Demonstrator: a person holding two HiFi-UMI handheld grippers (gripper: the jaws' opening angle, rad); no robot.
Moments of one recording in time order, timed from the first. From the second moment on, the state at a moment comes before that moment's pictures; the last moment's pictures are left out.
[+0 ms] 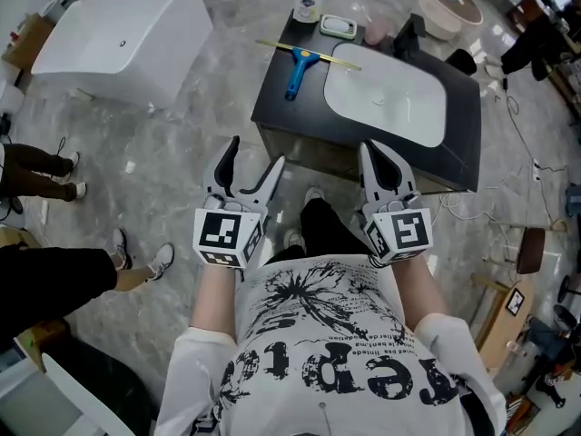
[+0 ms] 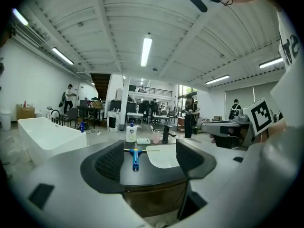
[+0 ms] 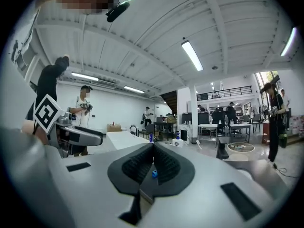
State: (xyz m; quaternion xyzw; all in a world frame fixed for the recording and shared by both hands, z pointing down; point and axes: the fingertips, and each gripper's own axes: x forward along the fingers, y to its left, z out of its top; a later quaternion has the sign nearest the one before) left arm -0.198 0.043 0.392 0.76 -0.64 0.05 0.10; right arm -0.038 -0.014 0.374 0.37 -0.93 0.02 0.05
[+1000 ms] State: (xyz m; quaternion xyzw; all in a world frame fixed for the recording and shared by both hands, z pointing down) left arm -0.220 -0.311 0.583 0.74 -0.57 0.23 0.26; right arm -0.070 -0.350 0.505 0.39 -0.90 0.10 0.14
